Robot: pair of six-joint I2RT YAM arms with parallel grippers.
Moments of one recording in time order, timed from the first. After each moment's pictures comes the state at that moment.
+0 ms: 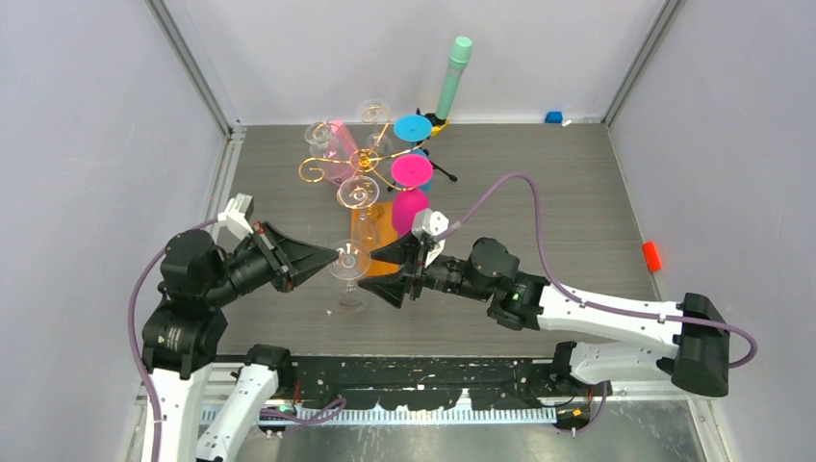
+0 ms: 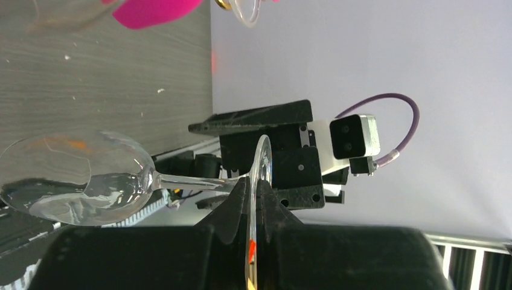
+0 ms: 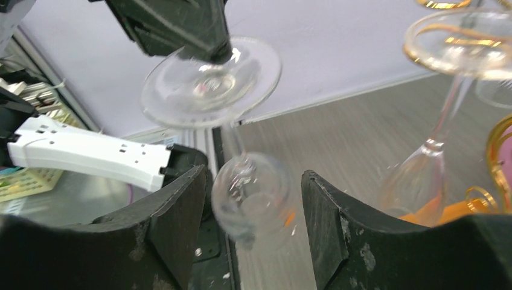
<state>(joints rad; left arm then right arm) -0.15 0.57 1.12 -0.81 0.69 -1.20 1.16 1.14 0.81 0.47 -0.17 0.20</state>
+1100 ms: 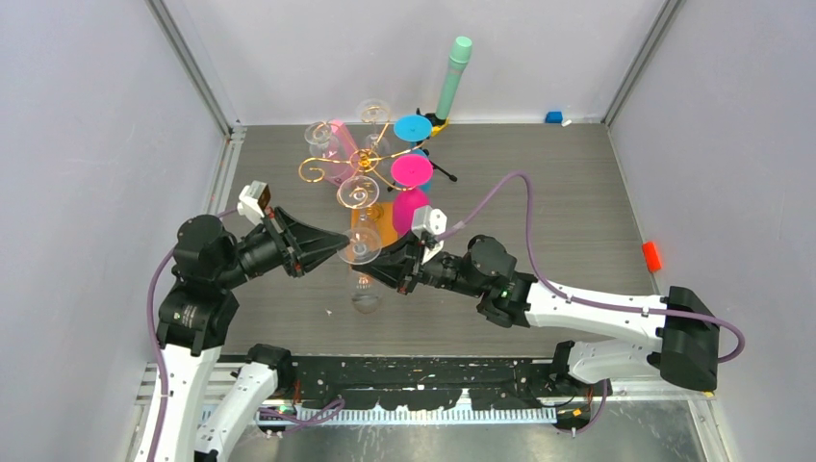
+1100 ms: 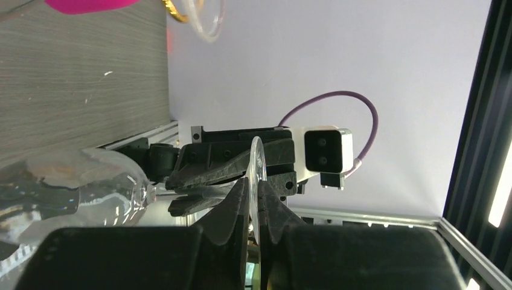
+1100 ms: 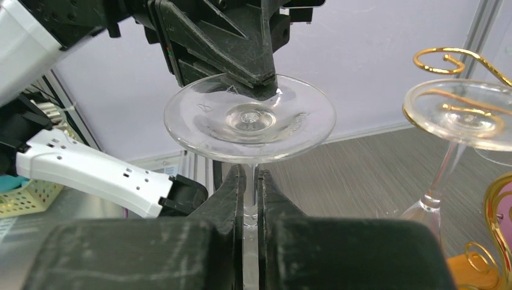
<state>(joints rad) -0.21 0.63 1.04 -0.58 0.75 -1.40 1.16 1.22 0.81 0.67 -0.20 0.16</state>
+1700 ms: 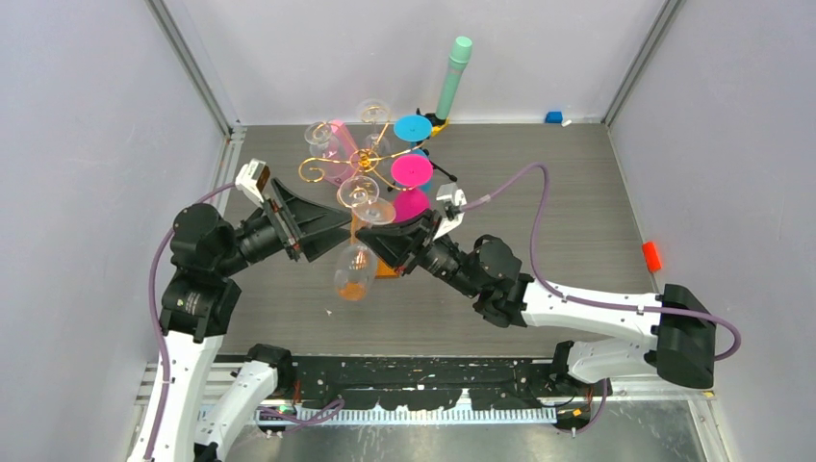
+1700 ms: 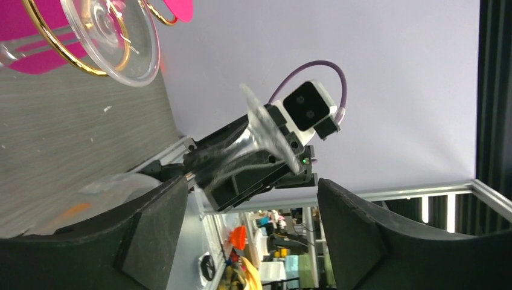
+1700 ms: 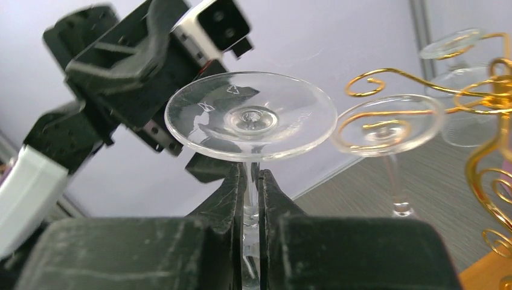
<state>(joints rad) -0.22 0.70 1.08 -0.41 0.80 -1.30 1.16 1.24 0.82 0.84 0.04 0.42</state>
